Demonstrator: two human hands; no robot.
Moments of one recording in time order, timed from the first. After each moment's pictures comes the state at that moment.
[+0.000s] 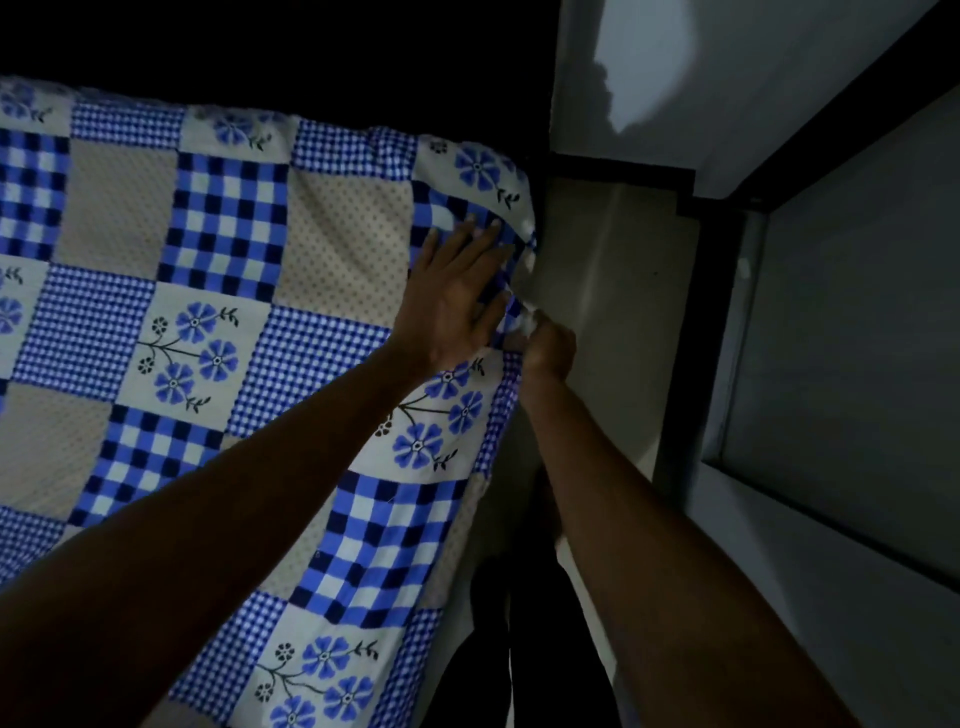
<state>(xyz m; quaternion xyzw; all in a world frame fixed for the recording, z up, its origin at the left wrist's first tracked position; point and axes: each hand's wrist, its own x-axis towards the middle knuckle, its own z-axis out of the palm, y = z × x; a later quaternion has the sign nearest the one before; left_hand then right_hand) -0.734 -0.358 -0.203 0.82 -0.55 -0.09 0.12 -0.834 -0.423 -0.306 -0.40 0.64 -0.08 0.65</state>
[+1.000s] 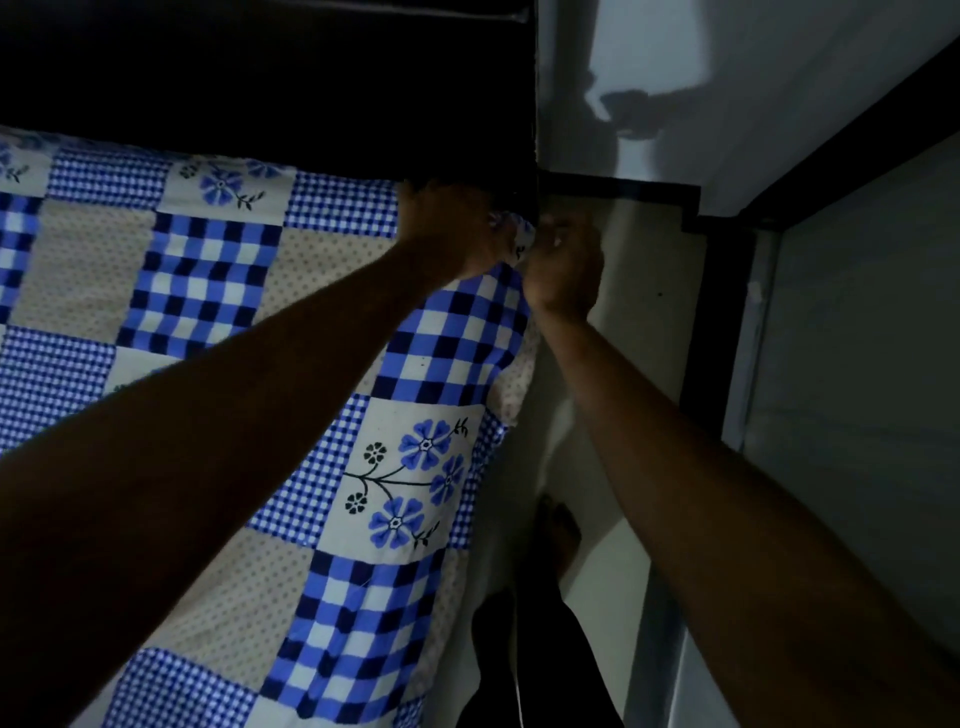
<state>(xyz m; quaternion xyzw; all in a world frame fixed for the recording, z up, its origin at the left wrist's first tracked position) -0.654 -0.490 -0.219 0.88 -0.43 -0.12 -0.17 -0.761 -0.543 -0.294 -0.70 0.56 -0.18 0.41</state>
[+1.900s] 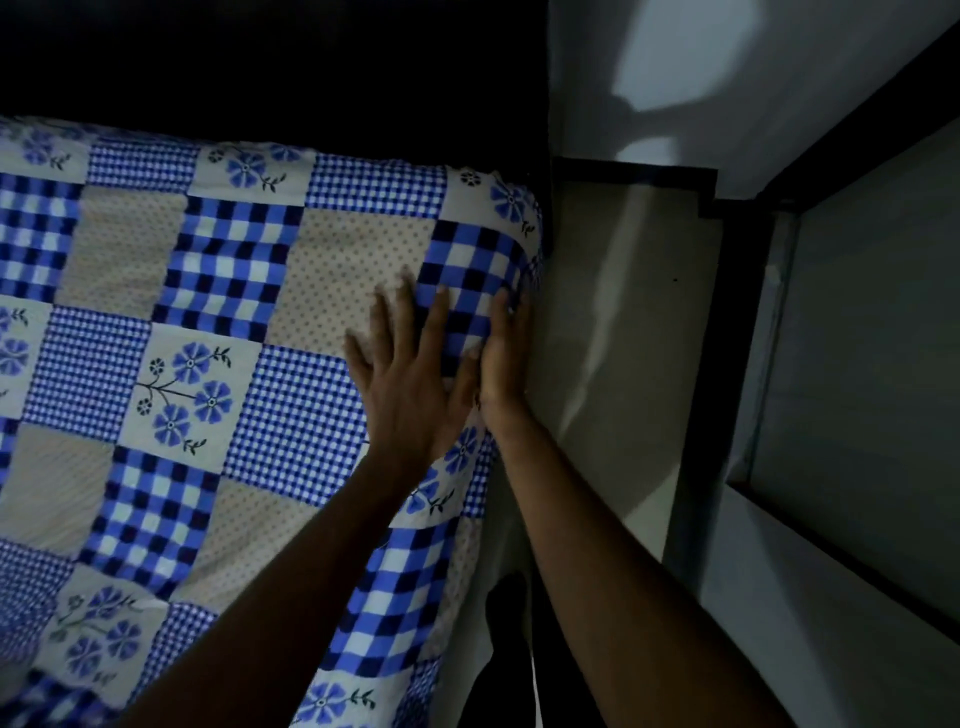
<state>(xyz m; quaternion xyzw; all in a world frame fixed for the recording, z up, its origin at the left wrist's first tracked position) -0.768 -0.325 -0.201 0.94 -0.33 -0.12 0.01 -0.798 -0.412 -0.267 -0.46 0.50 -0.16 0.71</state>
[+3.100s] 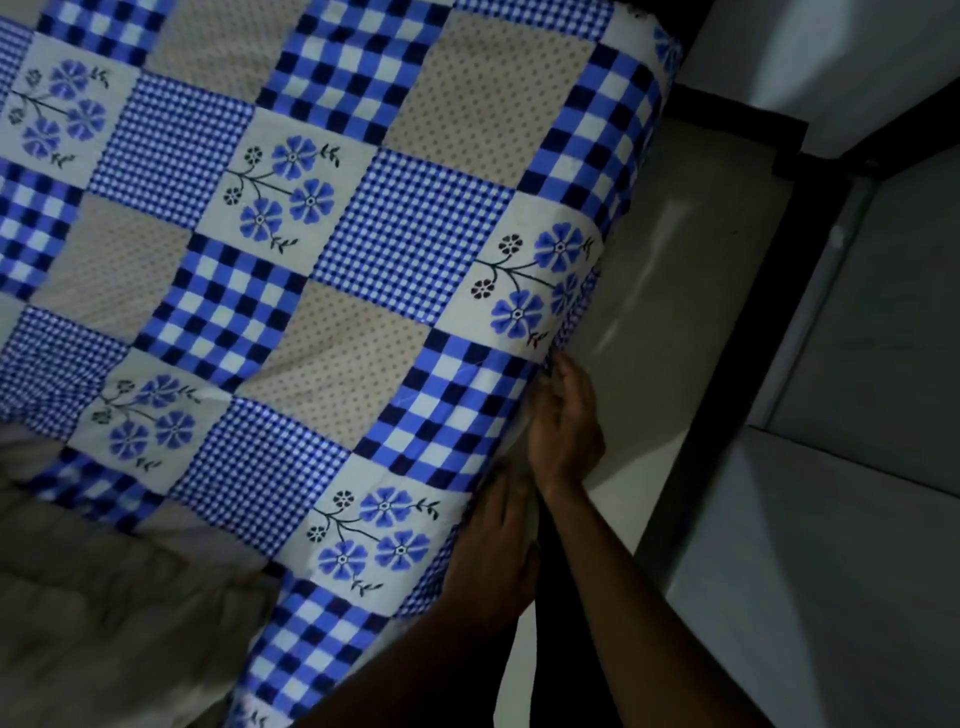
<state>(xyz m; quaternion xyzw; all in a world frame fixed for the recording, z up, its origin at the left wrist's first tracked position) -1.010 -0.106 -0.207 0.87 -0.32 -0.36 0.14 -0.971 -0.242 -0.268 -0.71 0.49 -0.10 0.50</state>
